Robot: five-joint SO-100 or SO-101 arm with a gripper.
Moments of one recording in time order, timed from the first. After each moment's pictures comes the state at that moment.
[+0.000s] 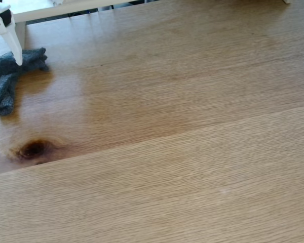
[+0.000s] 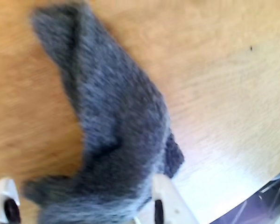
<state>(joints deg) 48.9 102.5 141.6 37.7 -25.1</state>
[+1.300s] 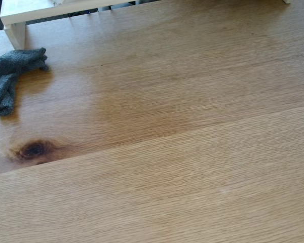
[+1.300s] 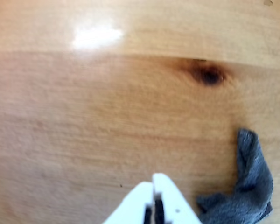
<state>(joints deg) -1.6 183.6 158.1 82.3 7.5</state>
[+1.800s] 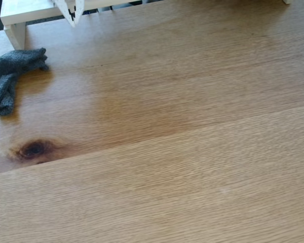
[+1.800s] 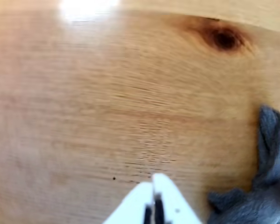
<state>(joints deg) -0.6 189.4 186.5 73.9 4.0</state>
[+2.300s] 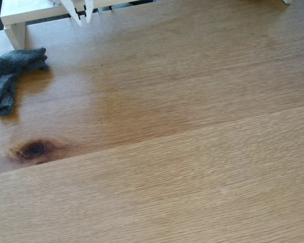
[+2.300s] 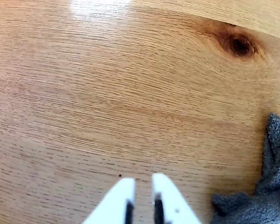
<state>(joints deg) -3.3 188.9 186.4 73.8 4.0</state>
